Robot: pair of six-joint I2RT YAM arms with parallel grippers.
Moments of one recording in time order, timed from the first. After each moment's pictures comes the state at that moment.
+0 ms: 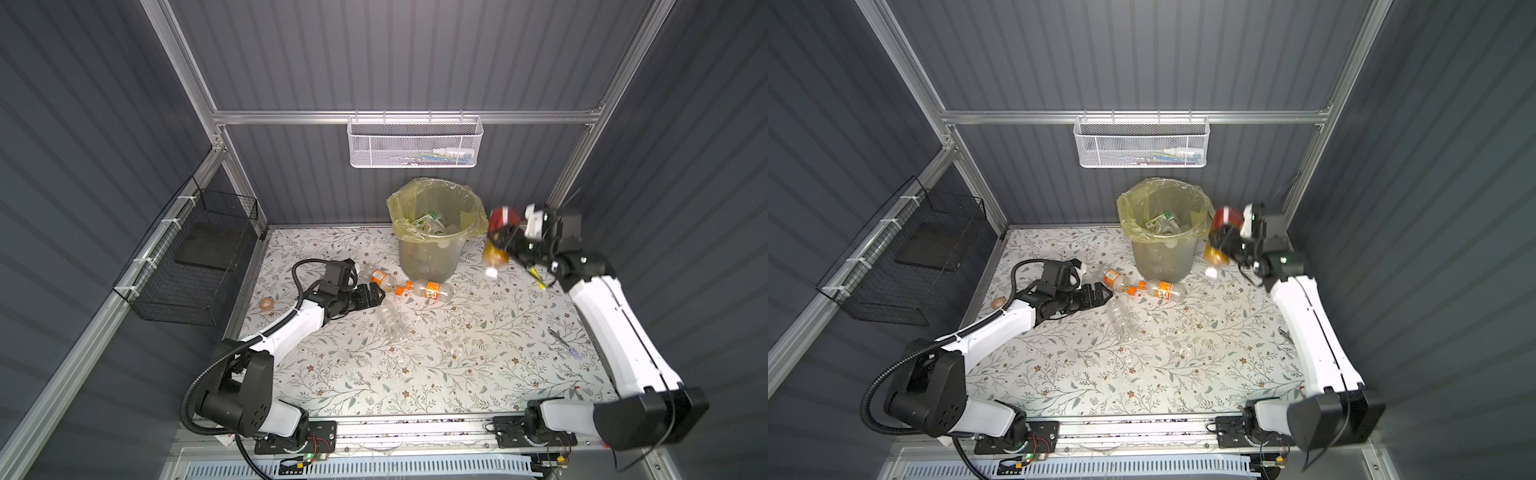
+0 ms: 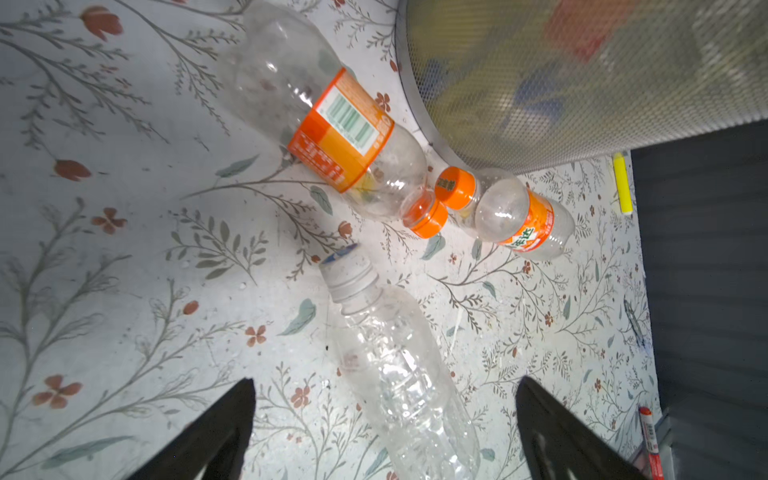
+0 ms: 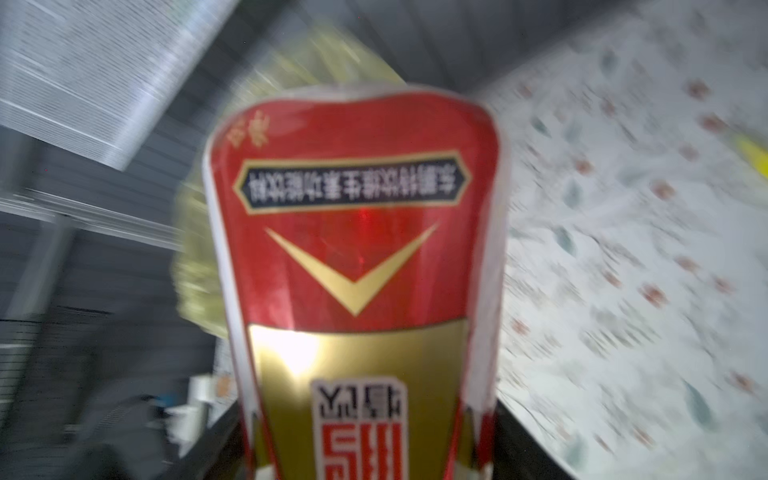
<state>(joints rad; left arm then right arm) -0.42 1.45 0.90 -0.28 0.29 -0.55 0.13 1.45 1.72 -0.70 -0.30 0.63</state>
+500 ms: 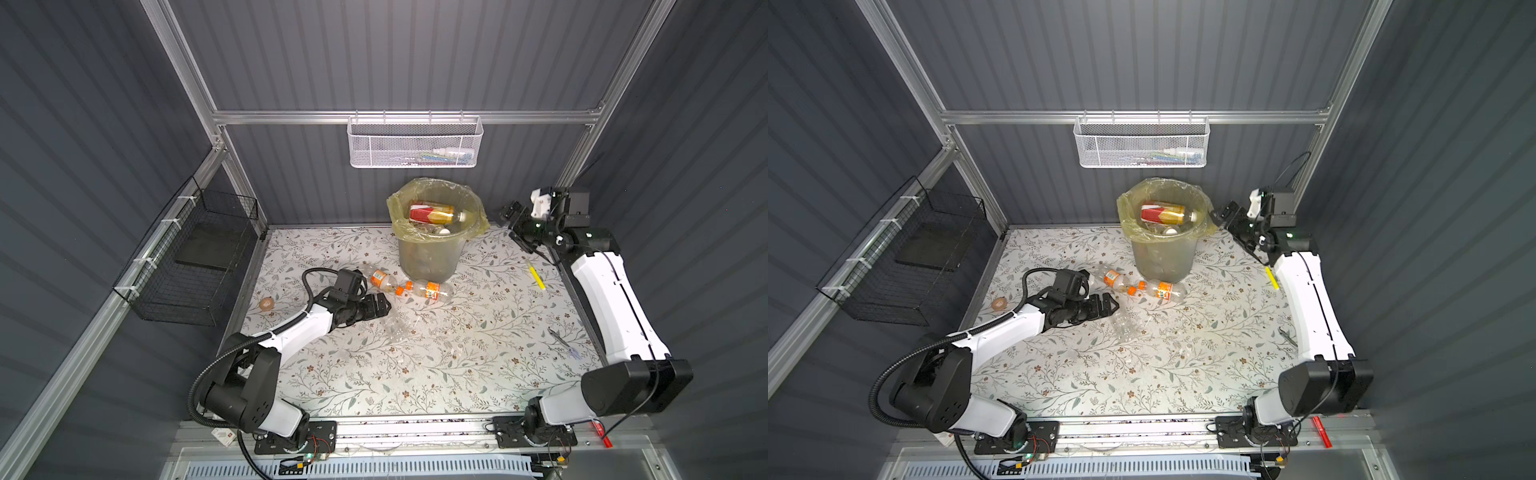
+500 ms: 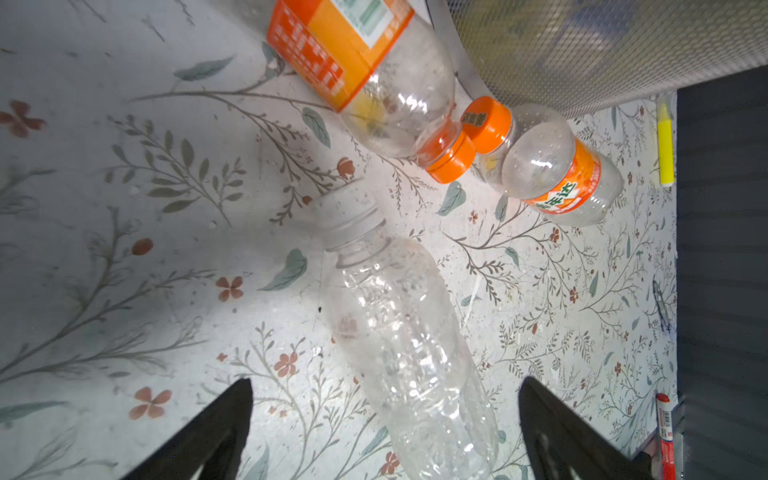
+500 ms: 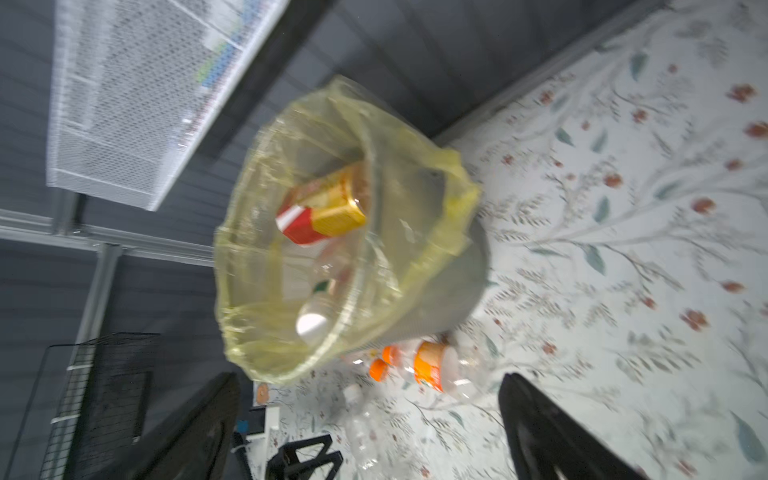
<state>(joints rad) -0.51 1.52 0.87 -0.28 0.27 -0.60 -0.01 1.42 1.53 -0.74 -0.37 0.67</state>
